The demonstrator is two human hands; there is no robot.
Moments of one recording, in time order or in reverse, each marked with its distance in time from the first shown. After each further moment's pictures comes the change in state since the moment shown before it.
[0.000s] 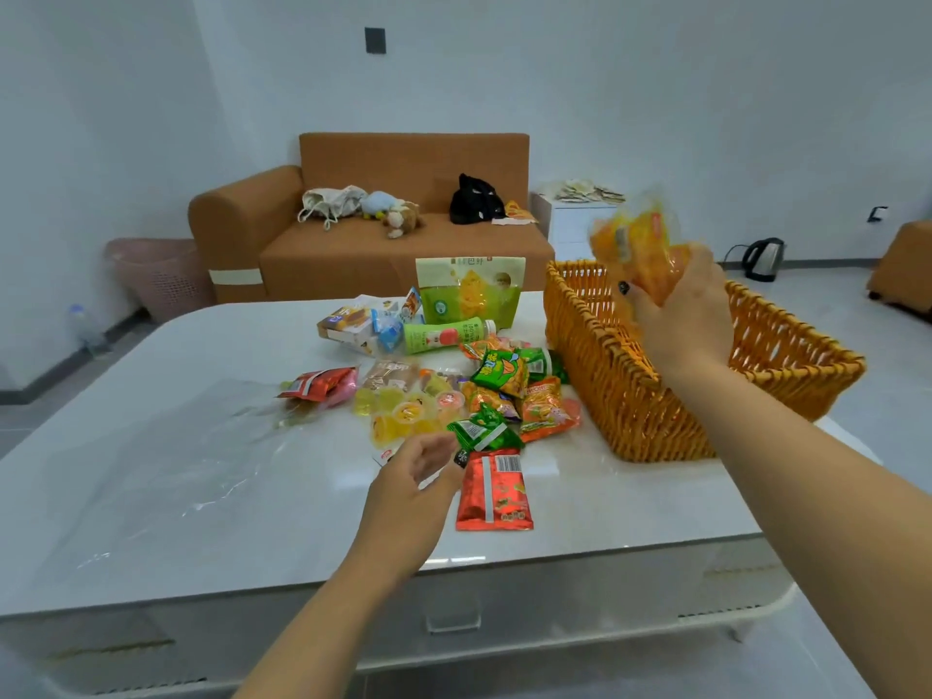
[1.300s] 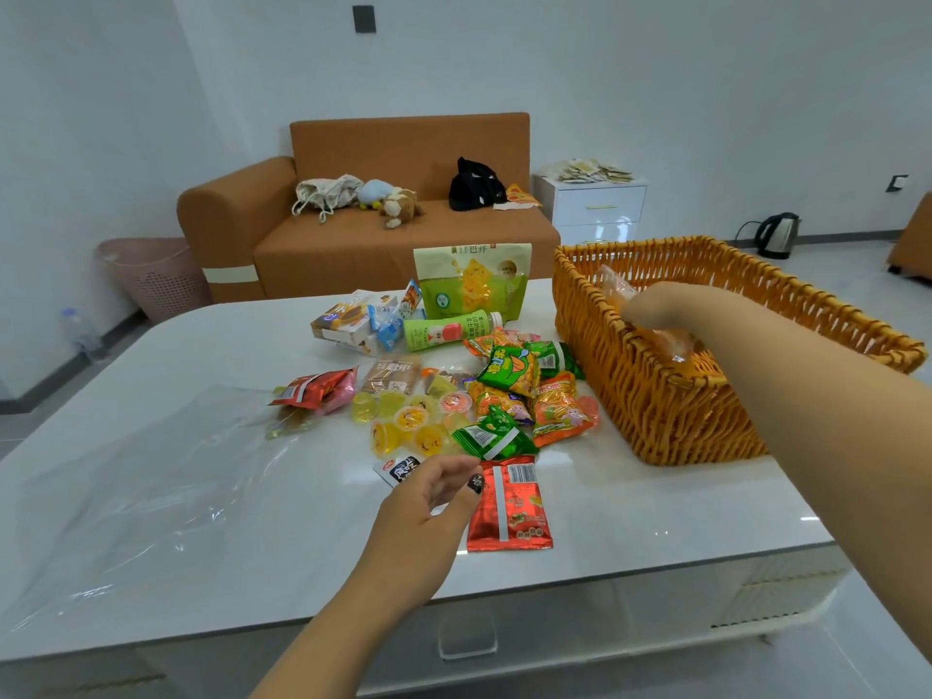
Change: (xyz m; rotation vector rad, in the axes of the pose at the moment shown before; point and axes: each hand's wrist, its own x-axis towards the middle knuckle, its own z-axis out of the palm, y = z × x) left_hand 0.017 -0.012 0.002 0.049 -0.110 -0.058; right_hand 0.052 -0.007 0.044 -0.498 -0.881 0.232
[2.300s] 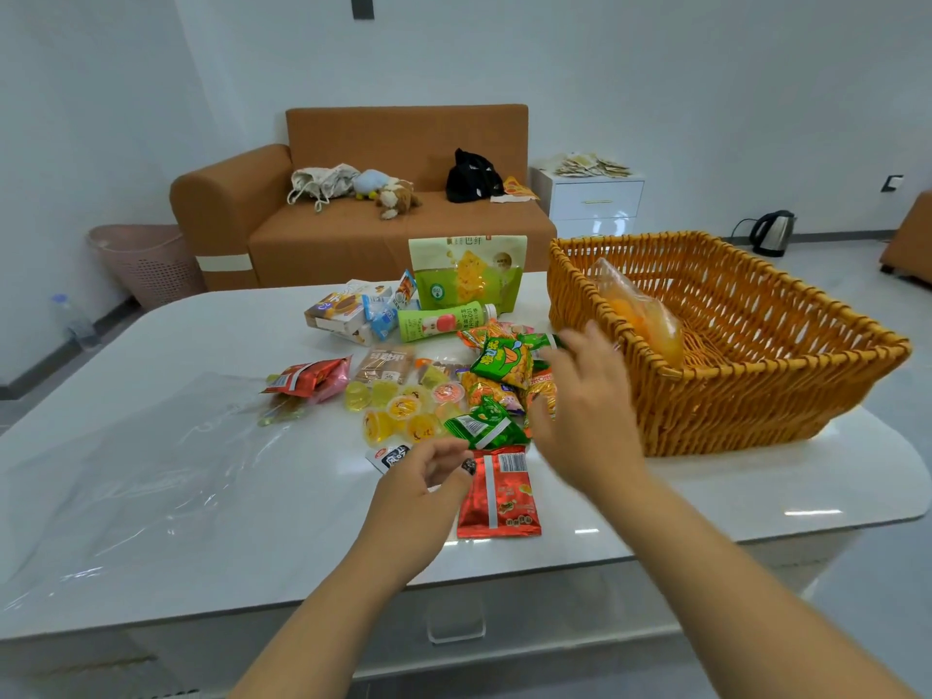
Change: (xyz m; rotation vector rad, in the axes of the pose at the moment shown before) left_hand 0.010 0.000 0.007 0.032 0.029 -0.034; right_hand -0.095 -0.014 0.133 0.124 0.720 -0.603
